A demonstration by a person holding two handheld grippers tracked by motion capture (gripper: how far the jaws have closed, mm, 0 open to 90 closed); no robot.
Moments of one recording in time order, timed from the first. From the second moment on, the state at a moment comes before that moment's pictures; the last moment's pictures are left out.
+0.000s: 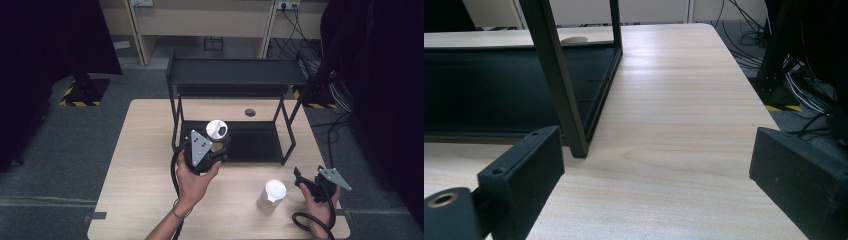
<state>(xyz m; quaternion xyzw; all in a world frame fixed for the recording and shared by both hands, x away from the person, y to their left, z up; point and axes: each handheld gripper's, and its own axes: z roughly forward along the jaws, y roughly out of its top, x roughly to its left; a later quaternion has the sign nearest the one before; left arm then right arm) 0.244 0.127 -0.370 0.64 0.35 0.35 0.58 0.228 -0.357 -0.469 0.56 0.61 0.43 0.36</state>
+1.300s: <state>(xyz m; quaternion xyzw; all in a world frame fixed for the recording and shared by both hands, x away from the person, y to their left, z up) 0.278 0.144 -0.284 0.62 0.36 0.40 0.57 0.229 -0.359 -0.468 0.56 0.61 0.44 0.36</state>
